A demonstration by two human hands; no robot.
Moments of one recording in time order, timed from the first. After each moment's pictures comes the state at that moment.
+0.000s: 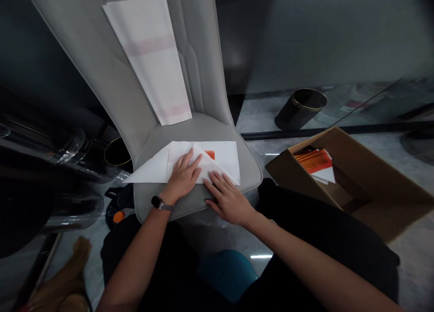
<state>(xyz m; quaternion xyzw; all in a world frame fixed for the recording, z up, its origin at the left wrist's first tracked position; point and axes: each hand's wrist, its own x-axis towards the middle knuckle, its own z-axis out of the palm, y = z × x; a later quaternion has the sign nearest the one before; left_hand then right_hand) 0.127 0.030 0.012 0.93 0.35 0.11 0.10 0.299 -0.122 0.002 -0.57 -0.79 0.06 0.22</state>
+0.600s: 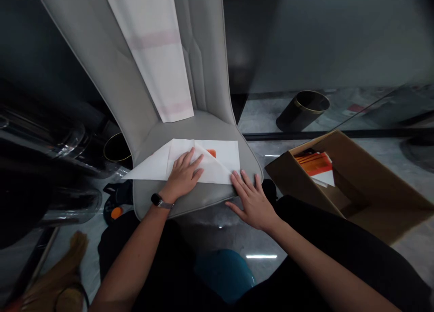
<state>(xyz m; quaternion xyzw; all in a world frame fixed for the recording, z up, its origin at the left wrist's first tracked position) 0.128 0.024 0.015 0.93 0.35 0.09 0.09 0.347 -0.163 -0.011 -0.64 -0.75 0.02 0.20</state>
